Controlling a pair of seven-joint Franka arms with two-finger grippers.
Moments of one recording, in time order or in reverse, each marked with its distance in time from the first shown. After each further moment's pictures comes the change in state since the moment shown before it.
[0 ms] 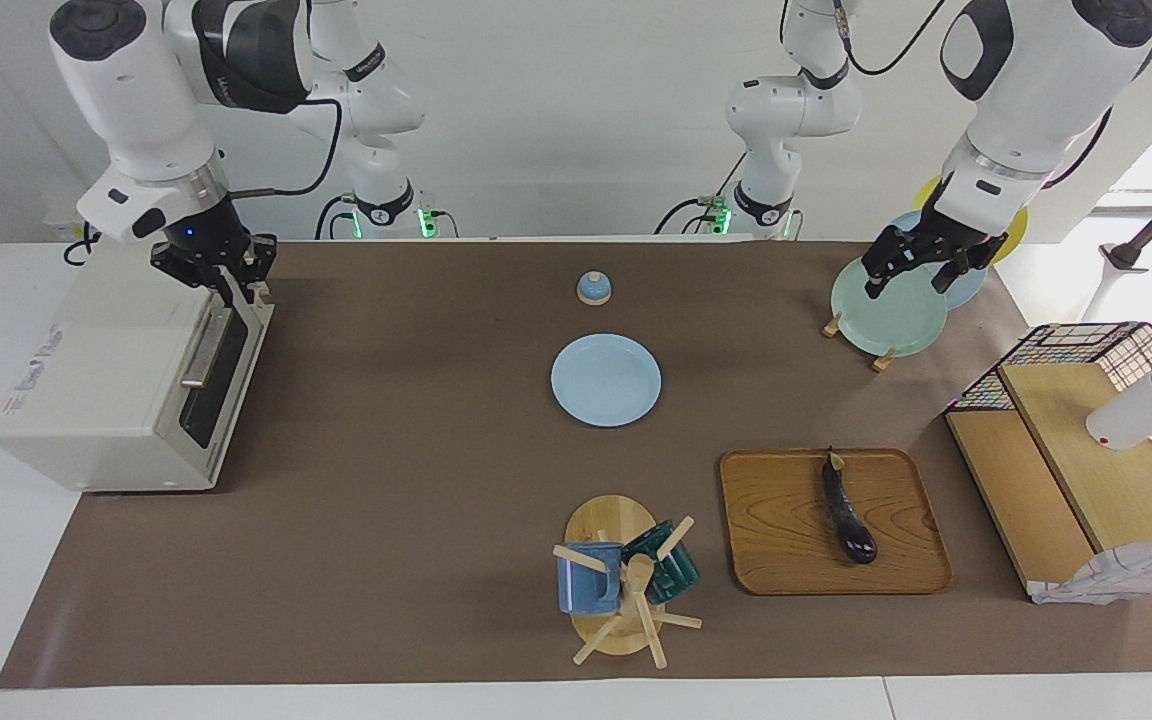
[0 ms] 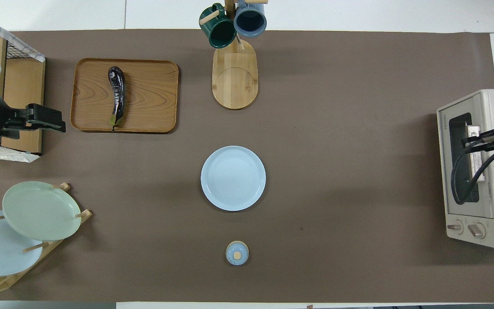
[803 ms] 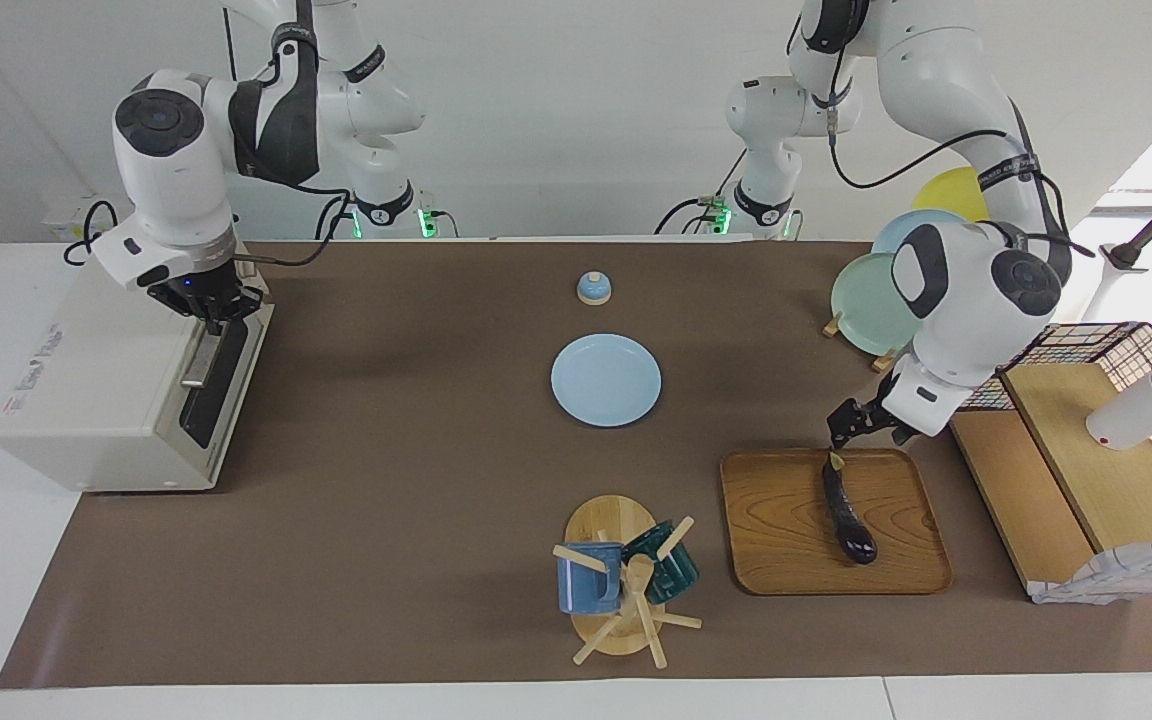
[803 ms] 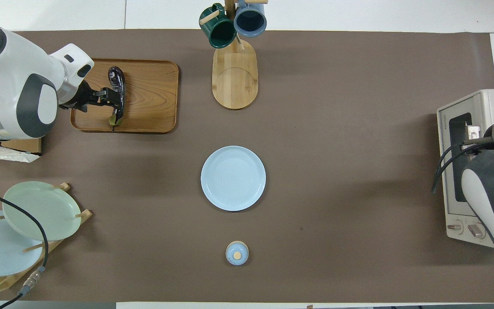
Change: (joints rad) left arm -0.003 0.442 -0.003 0.025 0.000 0.417 0.087; right arm -0.047 0.042 -0.001 -0.146 -0.197 0.158 0.164
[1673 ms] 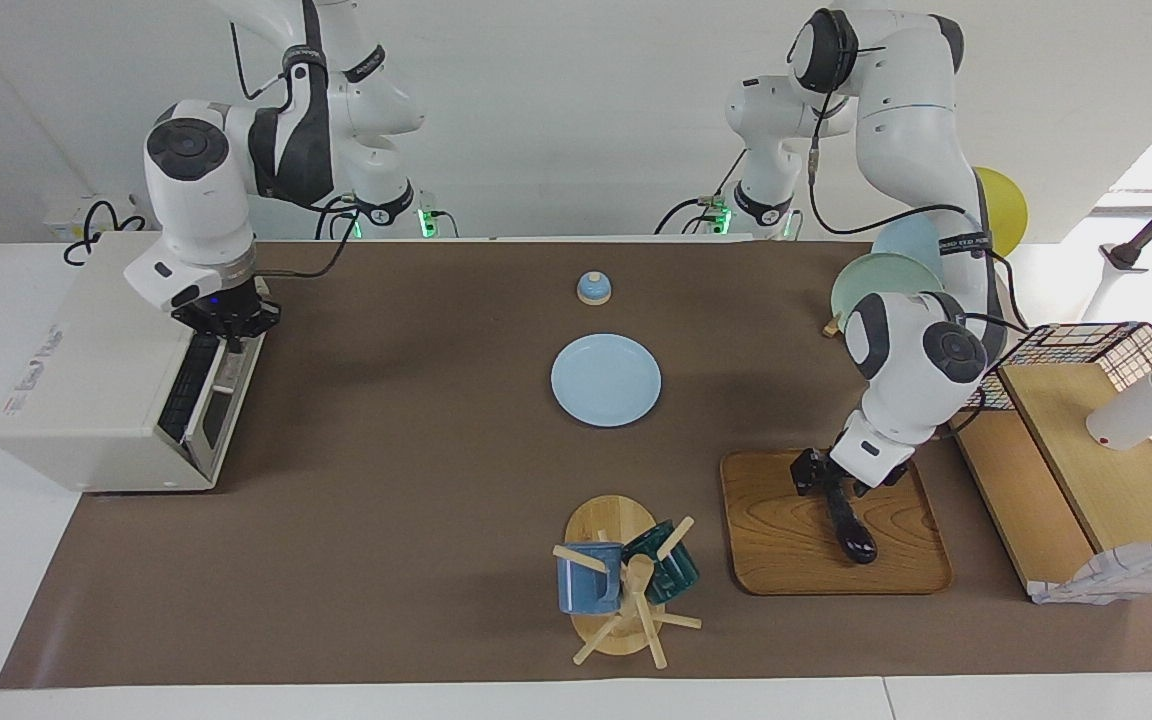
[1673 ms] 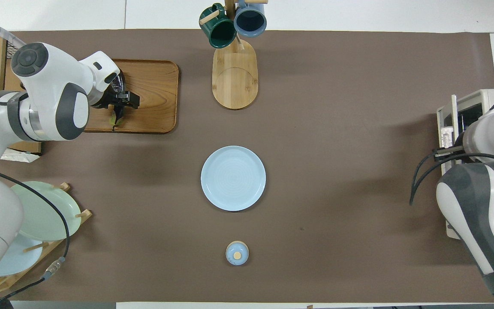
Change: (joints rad) left arm -0.039 0.086 0.002 -0.015 0.001 0.146 0.065; right arm 0.037 -0.020 0.034 -0.120 0.095 0.132 -0.027
